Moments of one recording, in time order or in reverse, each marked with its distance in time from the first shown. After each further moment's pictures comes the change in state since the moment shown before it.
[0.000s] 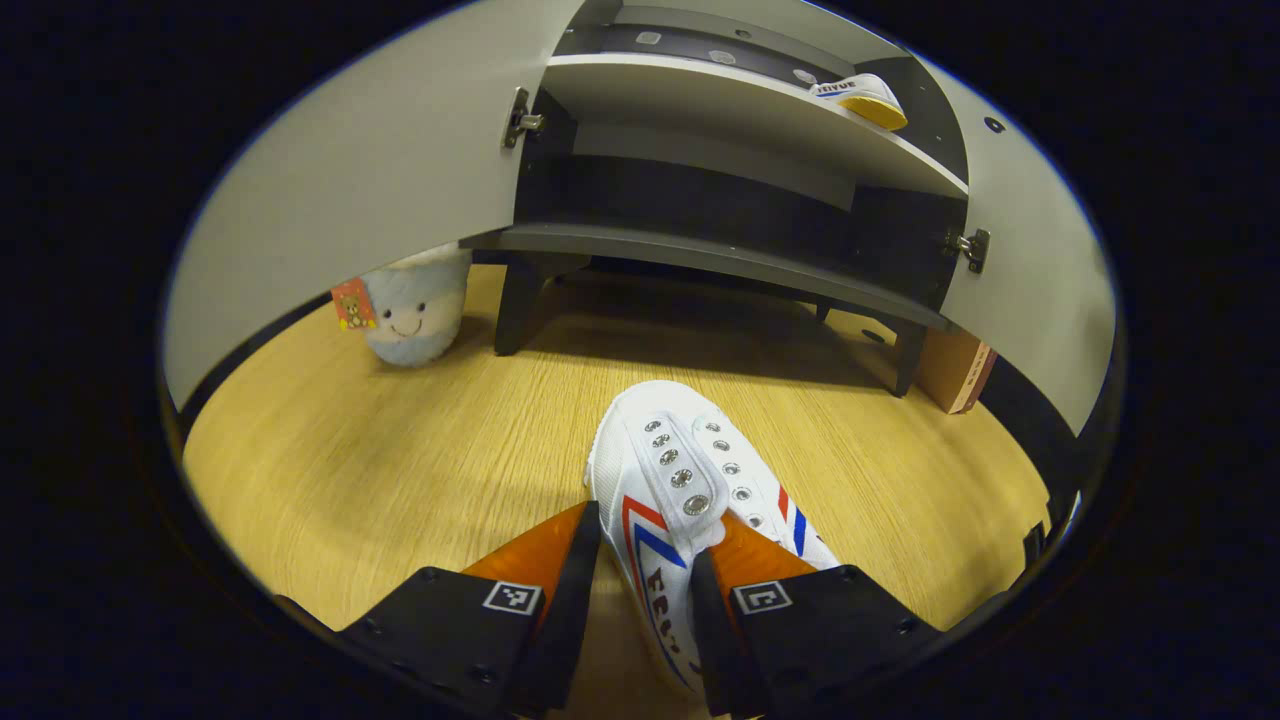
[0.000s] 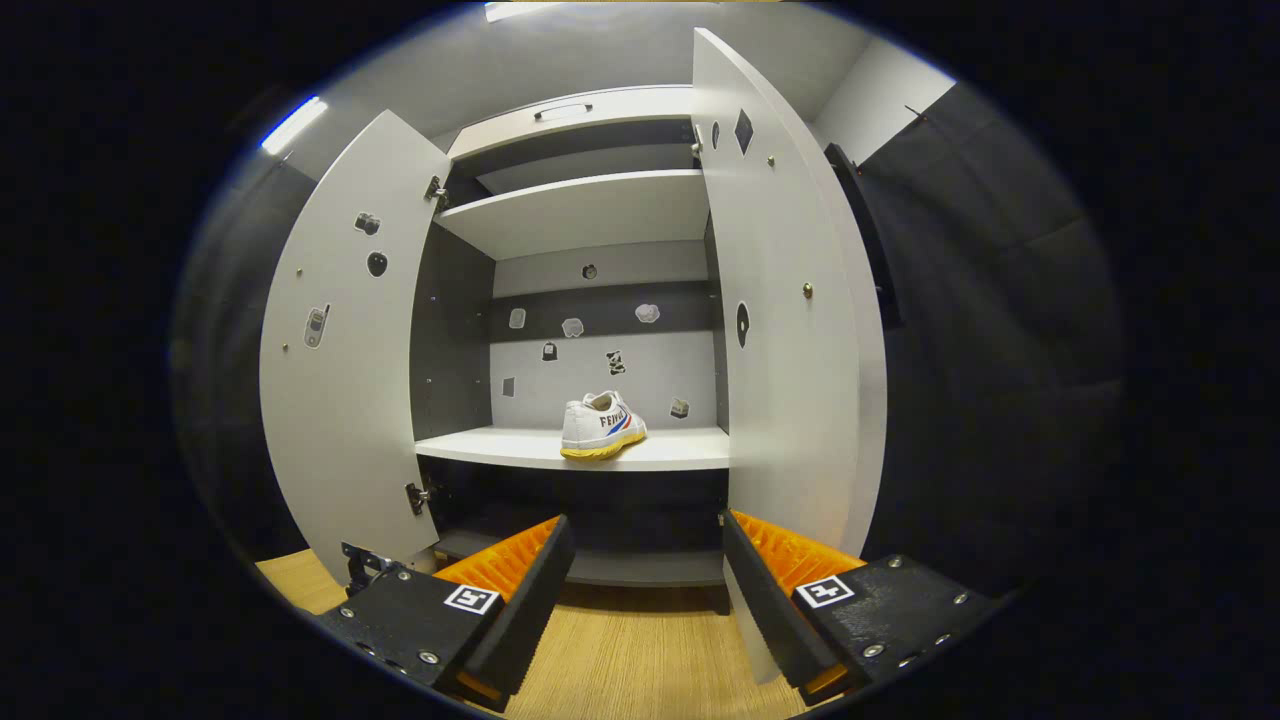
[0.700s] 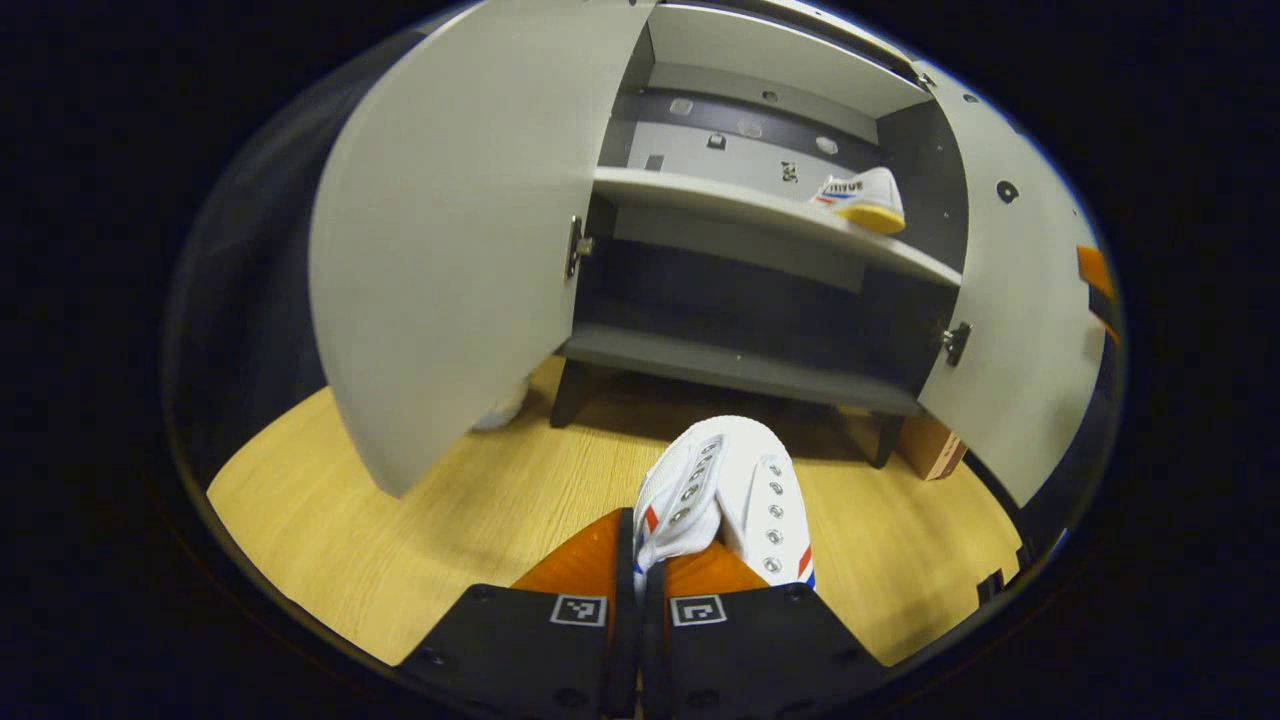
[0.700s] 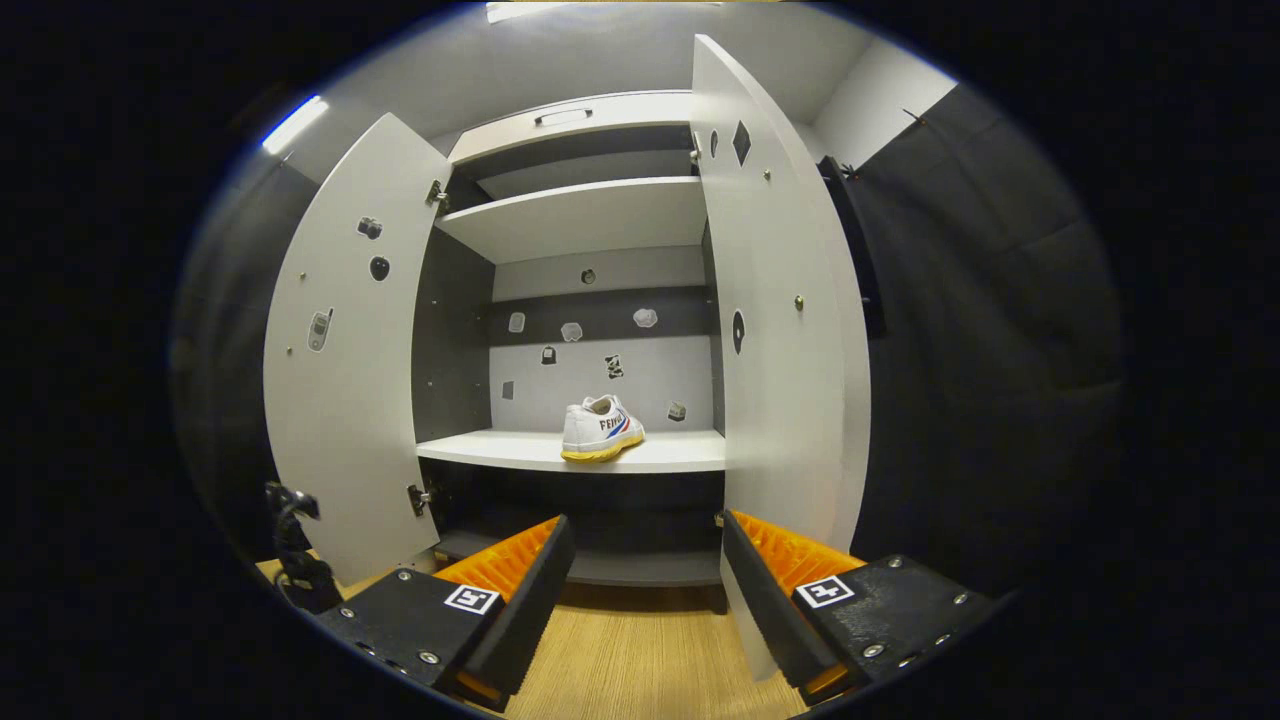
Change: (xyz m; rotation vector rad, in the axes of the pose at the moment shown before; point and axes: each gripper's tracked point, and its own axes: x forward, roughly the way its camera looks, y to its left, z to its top) left arm -0.112 0.006 0.094 -0.094 -0.180 0.075; right arm -0.006 -0.002 0.004 0.002 -0.011 -0.013
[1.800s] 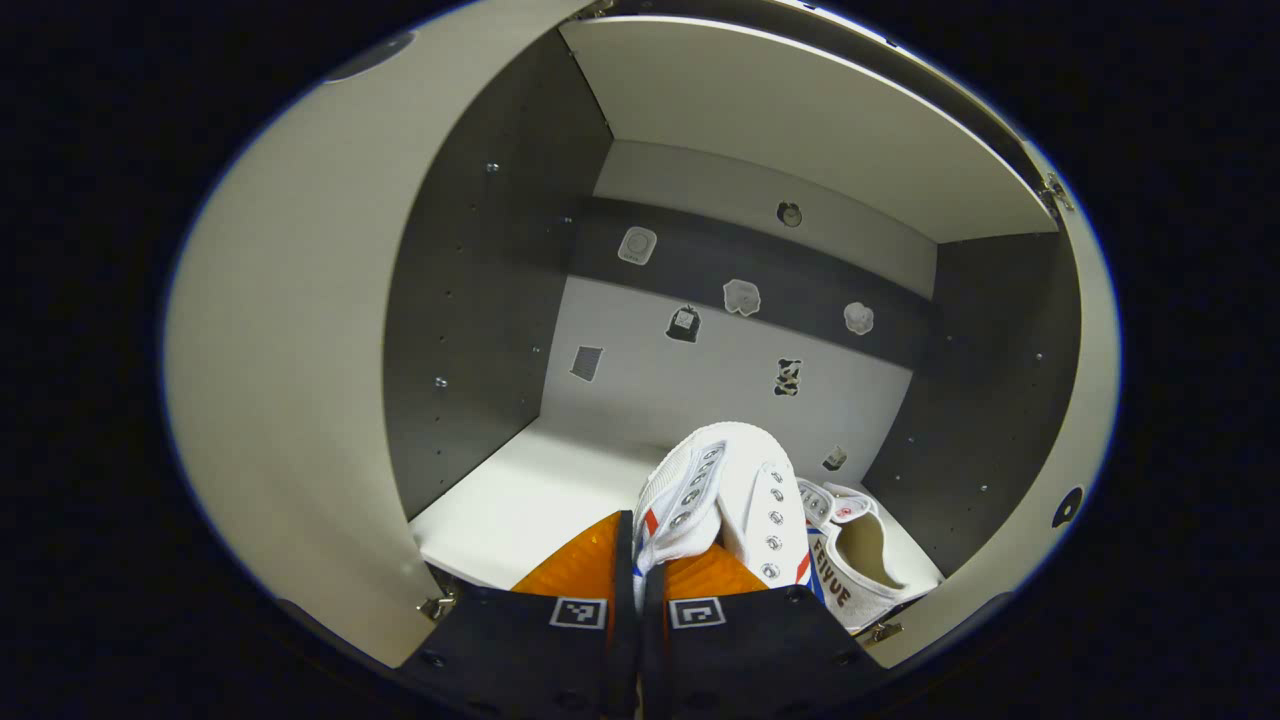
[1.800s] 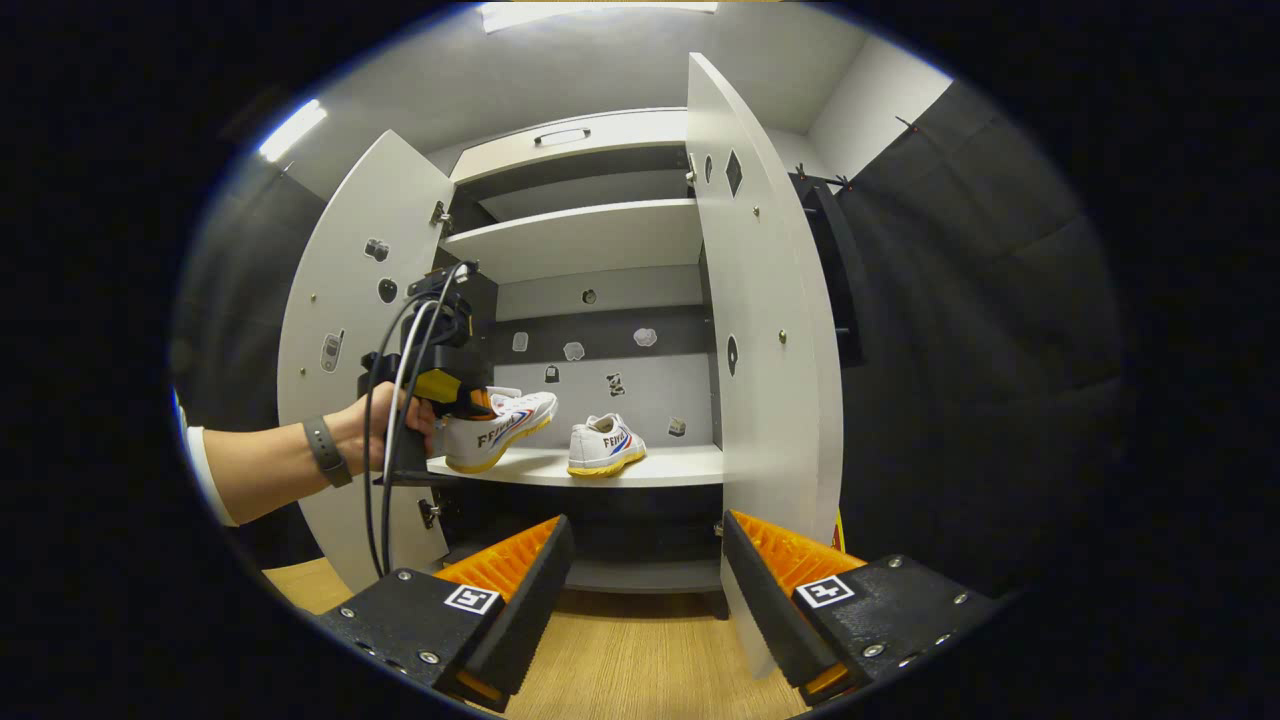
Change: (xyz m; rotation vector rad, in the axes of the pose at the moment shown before) left arm 0.135 -0.070 0.256 -0.053 -0.131 -0.005; right arm -0.020 -0.001 0.021 0.003 -0.054 -0.001
